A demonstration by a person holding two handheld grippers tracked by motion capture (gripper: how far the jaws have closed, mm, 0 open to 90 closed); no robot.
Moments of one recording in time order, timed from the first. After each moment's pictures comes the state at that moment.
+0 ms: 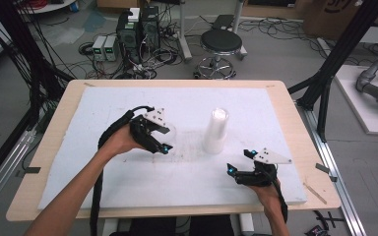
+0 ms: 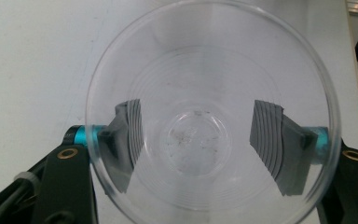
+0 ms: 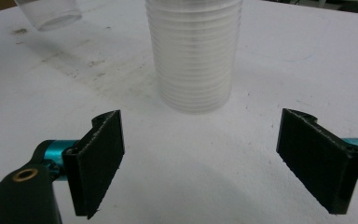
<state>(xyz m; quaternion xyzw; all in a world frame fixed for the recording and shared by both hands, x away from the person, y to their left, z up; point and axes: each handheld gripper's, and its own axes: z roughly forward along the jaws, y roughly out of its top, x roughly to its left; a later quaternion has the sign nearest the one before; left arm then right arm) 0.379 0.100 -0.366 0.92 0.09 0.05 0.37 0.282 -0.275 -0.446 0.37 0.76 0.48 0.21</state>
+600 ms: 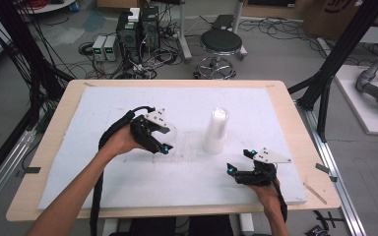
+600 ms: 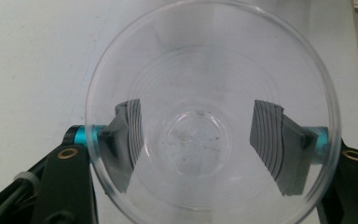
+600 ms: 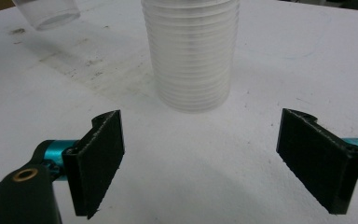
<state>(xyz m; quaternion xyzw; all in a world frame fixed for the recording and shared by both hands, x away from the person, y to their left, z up) 0.378 0.098 -0.365 0.93 0.09 0.06 0.36 0.285 -0.276 -0.450 0.37 0.76 0.48 0.21</state>
